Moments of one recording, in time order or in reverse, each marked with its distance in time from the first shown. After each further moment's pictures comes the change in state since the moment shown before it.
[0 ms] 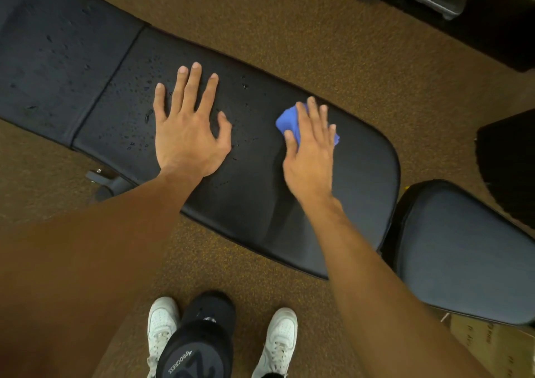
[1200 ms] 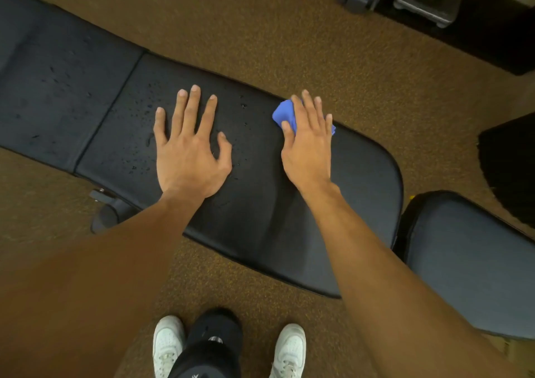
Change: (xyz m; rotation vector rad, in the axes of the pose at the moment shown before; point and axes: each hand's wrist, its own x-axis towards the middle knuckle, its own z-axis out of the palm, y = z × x) left_hand 0.001 0.002 -0.001 0.004 -0.003 -0.012; right_hand 0.048 -0.003 0.008 -0.053 0.007 -0.021
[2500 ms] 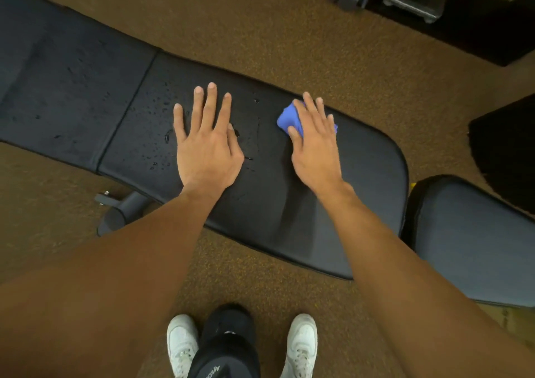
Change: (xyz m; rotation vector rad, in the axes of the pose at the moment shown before) left_hand 0.000 -0.008 0.002 -0.028 -0.005 0.055; right_hand -0.022 -0.007 -0.002 0.010 -0.055 -0.055
